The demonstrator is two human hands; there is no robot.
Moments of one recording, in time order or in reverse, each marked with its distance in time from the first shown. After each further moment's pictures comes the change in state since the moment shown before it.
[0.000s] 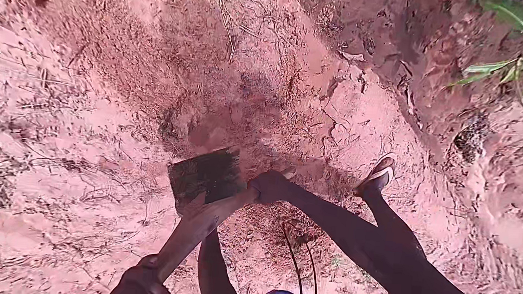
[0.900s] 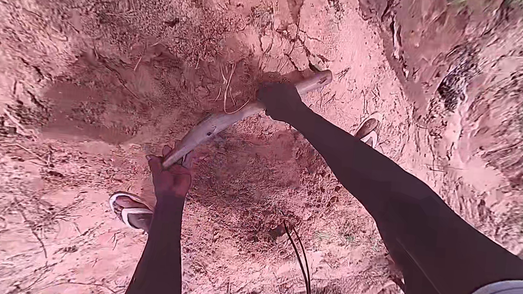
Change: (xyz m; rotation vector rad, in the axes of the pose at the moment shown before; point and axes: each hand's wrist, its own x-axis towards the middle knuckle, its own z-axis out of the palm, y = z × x) left_hand 0.022 -0.377 0.062 -0.340 0.265 -0.870; right_hand -0.011 0.254 -0.034 -0.283 0.339 0.458
